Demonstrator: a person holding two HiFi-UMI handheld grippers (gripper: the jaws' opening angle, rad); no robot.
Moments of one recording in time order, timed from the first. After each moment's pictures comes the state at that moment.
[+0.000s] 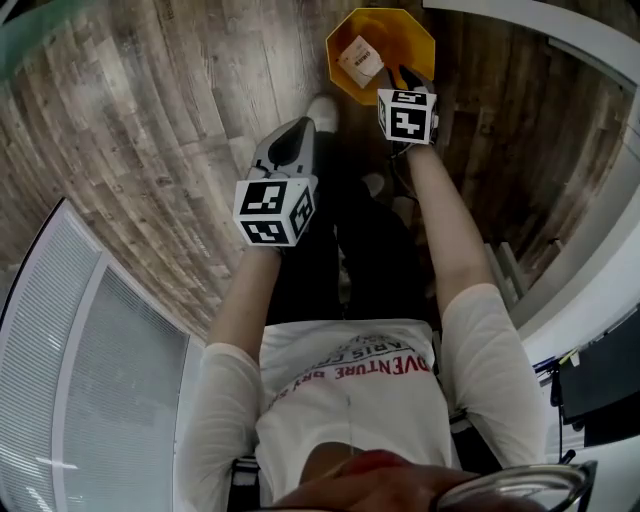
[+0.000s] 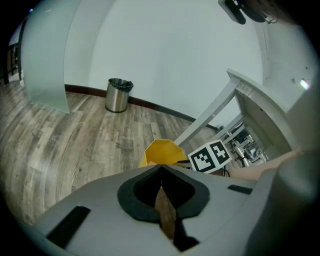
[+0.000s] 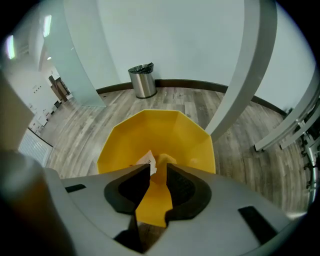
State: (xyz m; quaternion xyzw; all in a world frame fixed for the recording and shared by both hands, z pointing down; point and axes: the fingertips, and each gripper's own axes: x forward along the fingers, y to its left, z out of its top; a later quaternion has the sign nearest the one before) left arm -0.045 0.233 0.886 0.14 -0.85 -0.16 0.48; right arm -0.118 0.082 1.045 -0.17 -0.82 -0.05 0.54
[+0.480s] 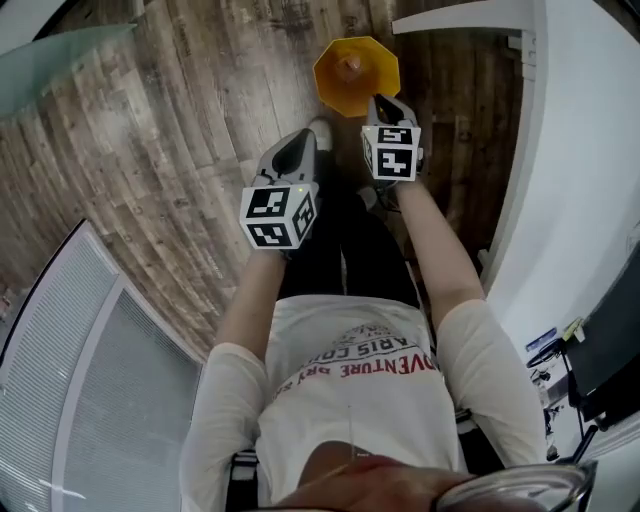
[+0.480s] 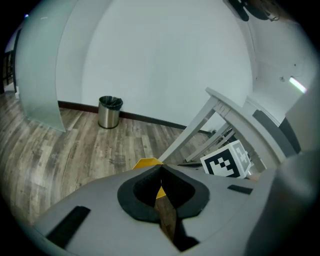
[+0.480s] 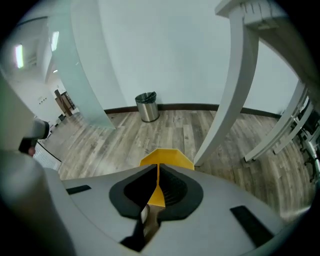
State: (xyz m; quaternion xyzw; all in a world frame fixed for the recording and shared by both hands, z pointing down) left arm -0.069 0.218 0.741 0.17 -0.87 -0.16 0.44; right arm -0.118 0.091 0.848 -0.17 -0.86 -0.03 0.48
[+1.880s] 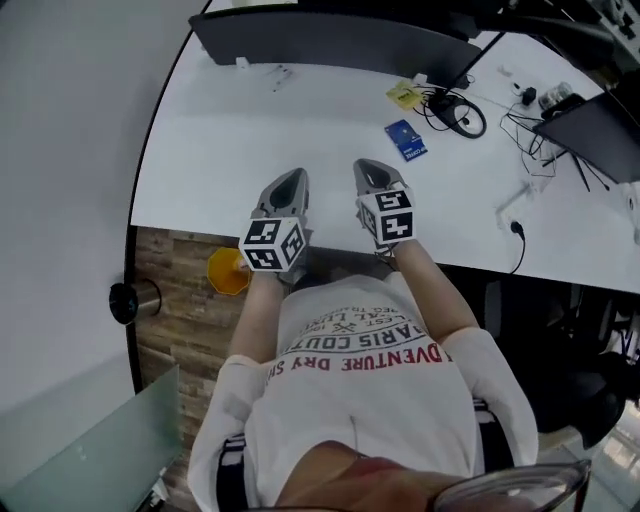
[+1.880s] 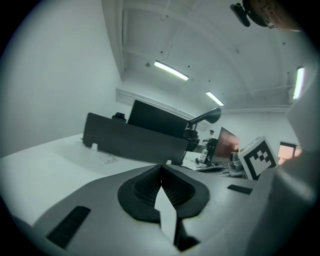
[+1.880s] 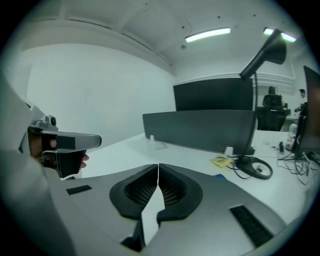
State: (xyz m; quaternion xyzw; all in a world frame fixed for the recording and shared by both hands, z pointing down) left arm 0.218 -0.267 0.306 0.75 -0.63 0.01 0.19; right arm 0.314 -0.328 0.348 0.35 -0.91 0.13 0.19
